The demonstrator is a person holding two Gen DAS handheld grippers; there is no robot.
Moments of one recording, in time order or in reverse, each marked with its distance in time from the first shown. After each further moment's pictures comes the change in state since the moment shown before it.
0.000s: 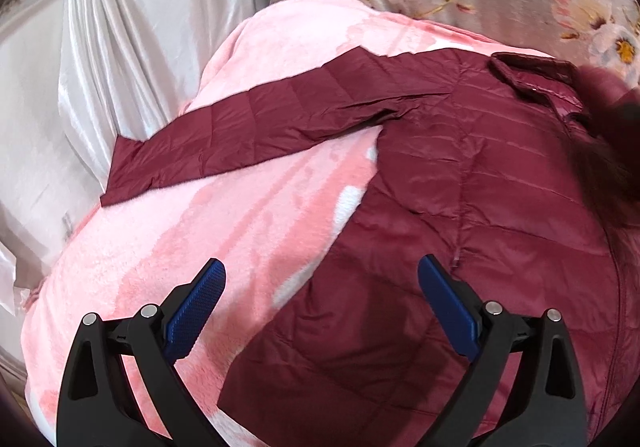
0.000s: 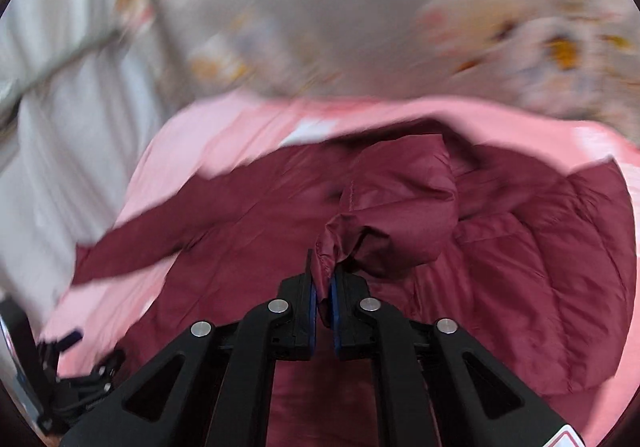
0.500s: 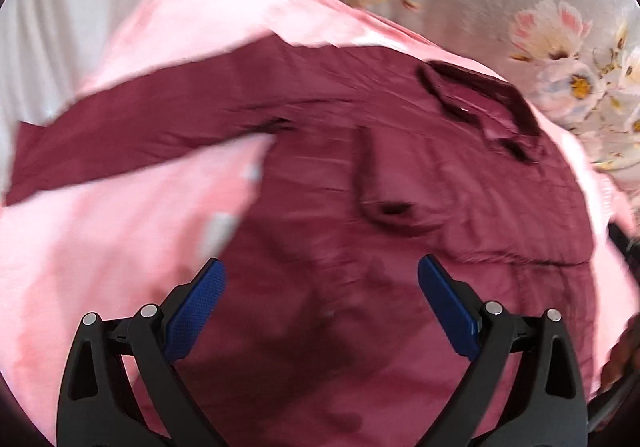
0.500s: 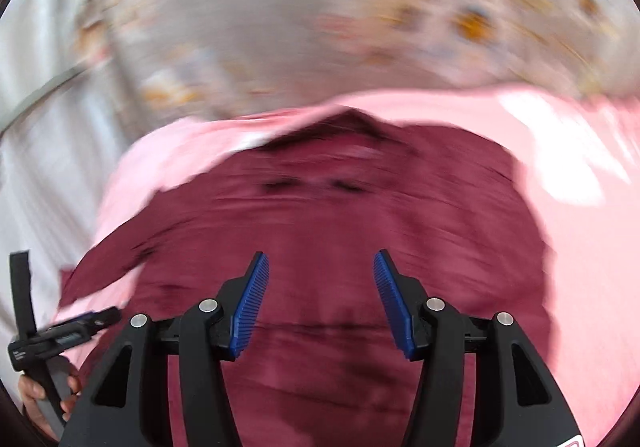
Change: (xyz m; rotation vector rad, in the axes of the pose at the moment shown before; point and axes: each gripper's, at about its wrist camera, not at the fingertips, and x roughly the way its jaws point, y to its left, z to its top) left arm 0.029 -0.040 0.046 -0.076 0.137 -0.385; right arm -0.081 -0.095 -0.041 0.235 -0.082 -0.169
